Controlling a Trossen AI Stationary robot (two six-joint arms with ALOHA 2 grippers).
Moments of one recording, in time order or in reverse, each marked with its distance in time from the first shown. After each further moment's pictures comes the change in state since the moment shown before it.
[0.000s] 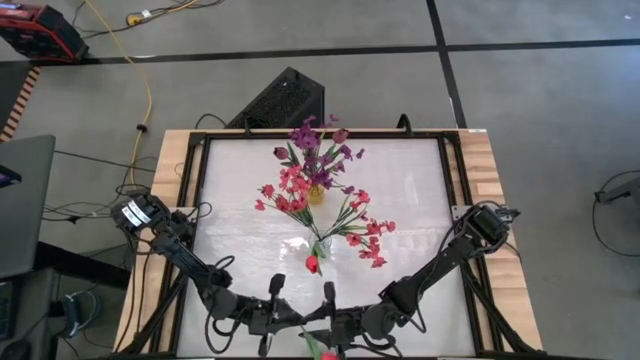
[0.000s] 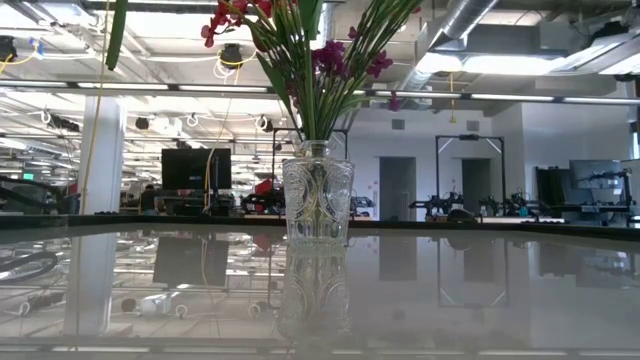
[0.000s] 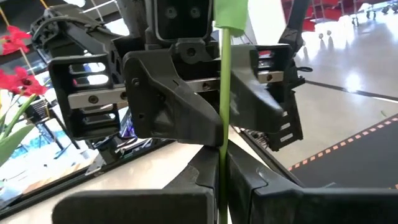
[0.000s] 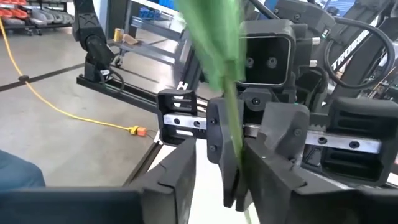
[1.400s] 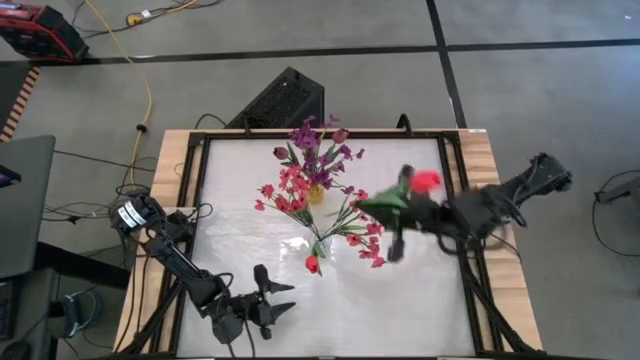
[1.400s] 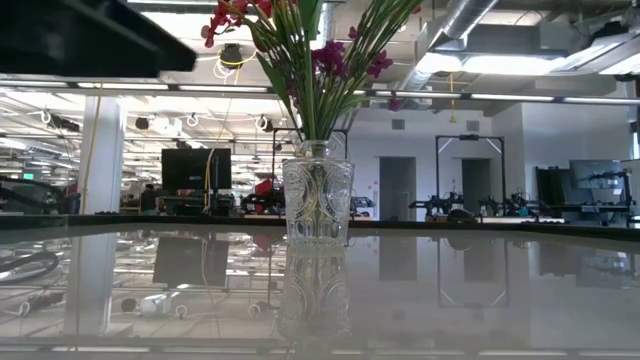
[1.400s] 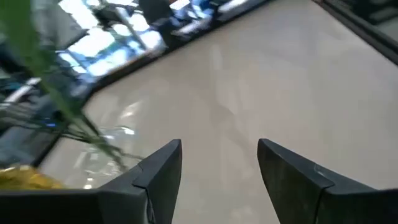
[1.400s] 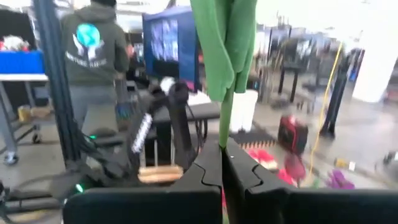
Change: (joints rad) left arm -0.082 -0.007 0.000 -0.566 -0.447 -0.338; right arm -0.158 -0.762 0.002 -0.591 0.193 0.174
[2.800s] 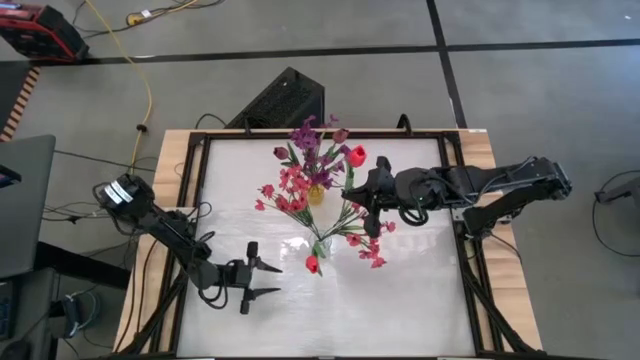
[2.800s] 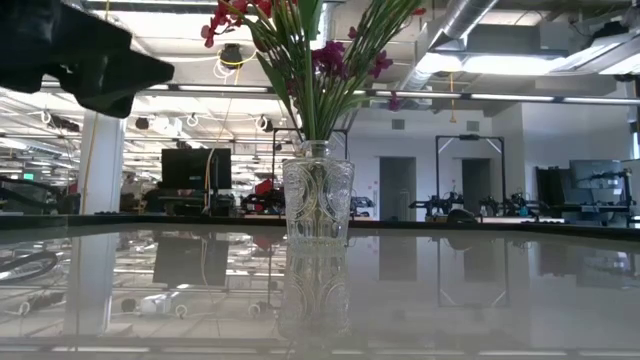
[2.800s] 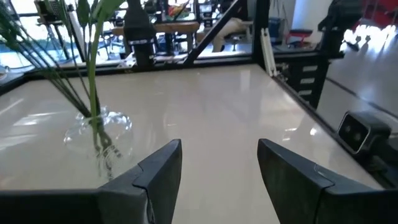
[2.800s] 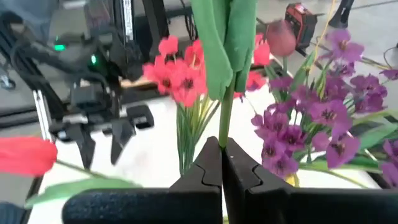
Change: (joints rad) left arm 0.096 -0.221 -0.462 0.592 0.329 -0.114; right arm -0.328 0.044 -0.001 -0.449 -0.354 0.300
